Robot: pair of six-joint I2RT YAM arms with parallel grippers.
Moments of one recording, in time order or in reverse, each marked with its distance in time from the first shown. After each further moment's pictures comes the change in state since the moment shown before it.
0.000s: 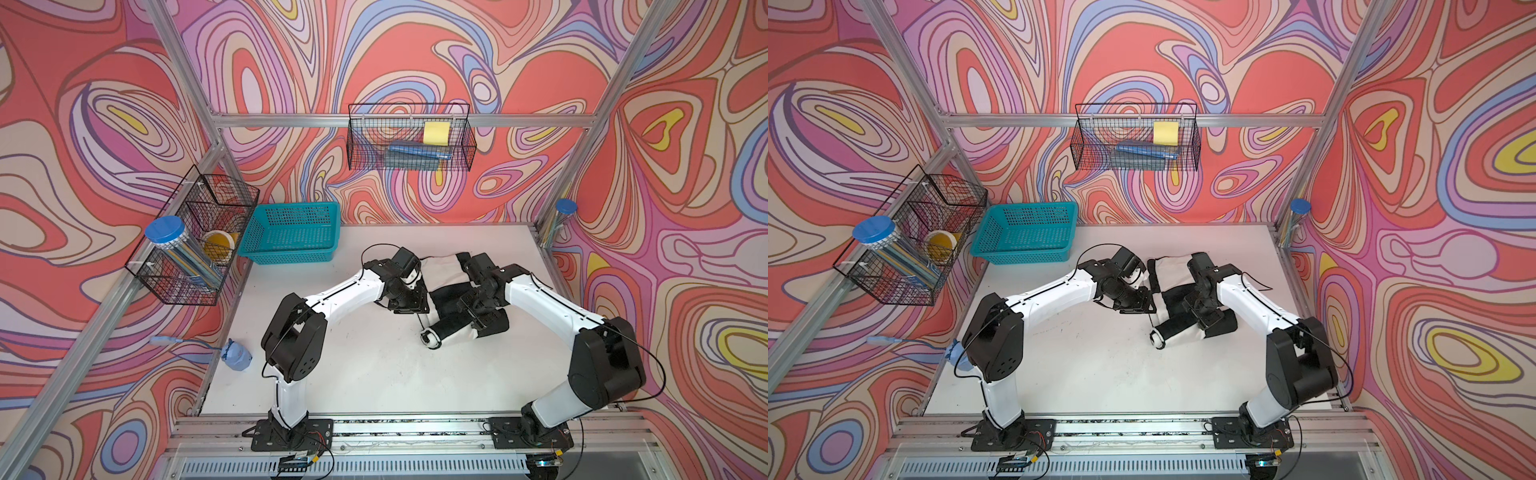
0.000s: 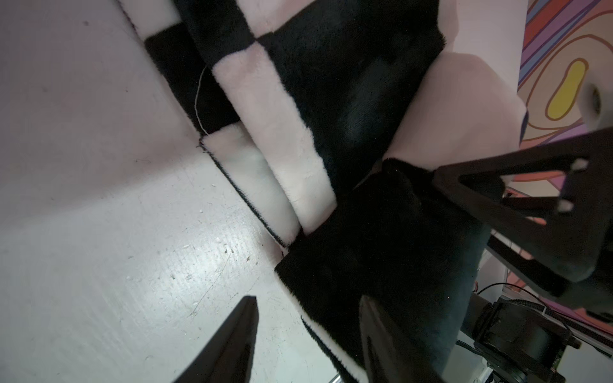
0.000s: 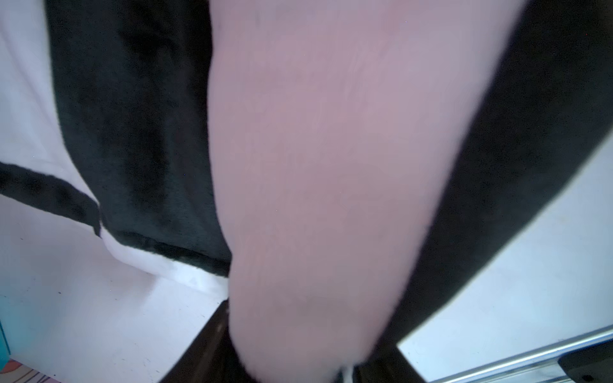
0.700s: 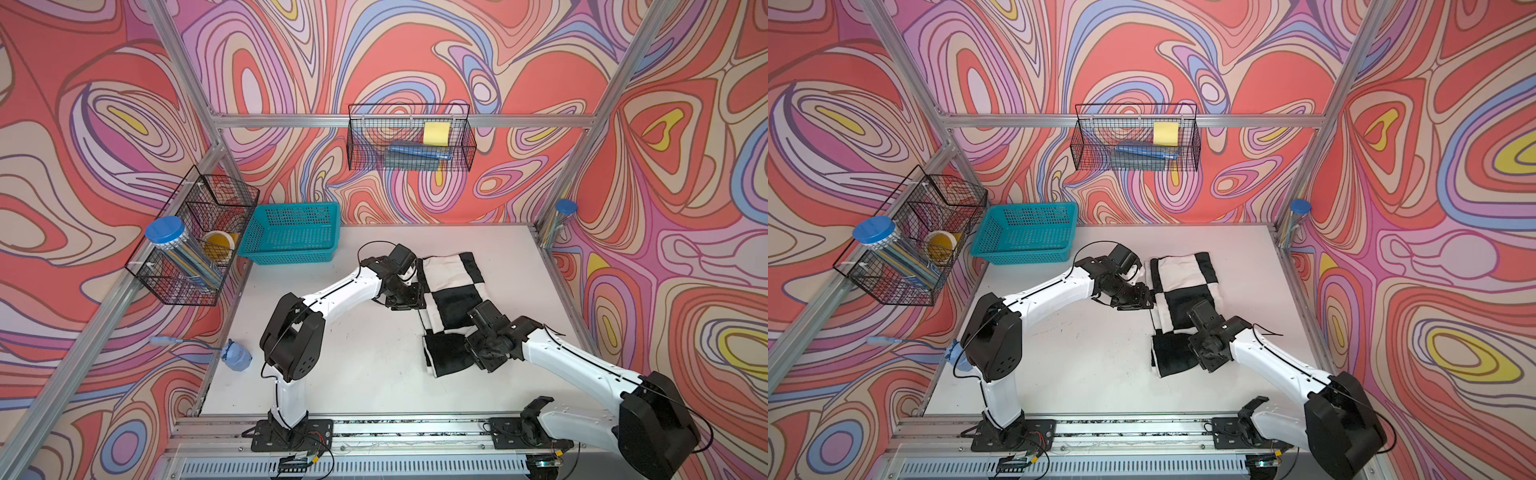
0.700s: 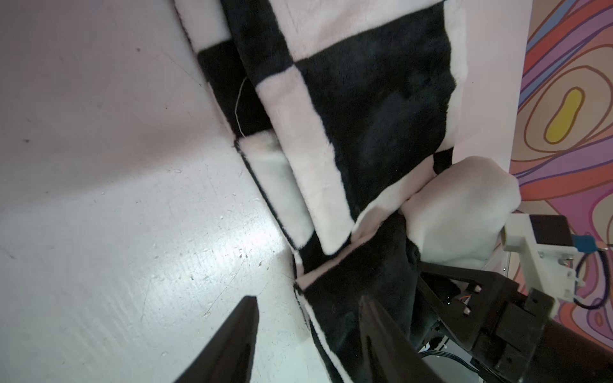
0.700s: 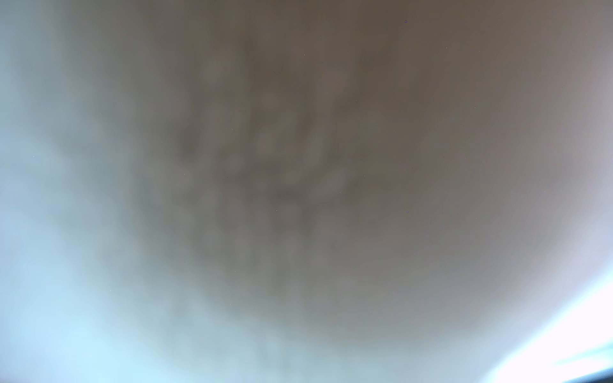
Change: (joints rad) left arm 0.022 0.001 0.016 -0.010 -0.016 -0.026; right arm 0.193 -0.417 -0.521 0.146 0.055 0.241
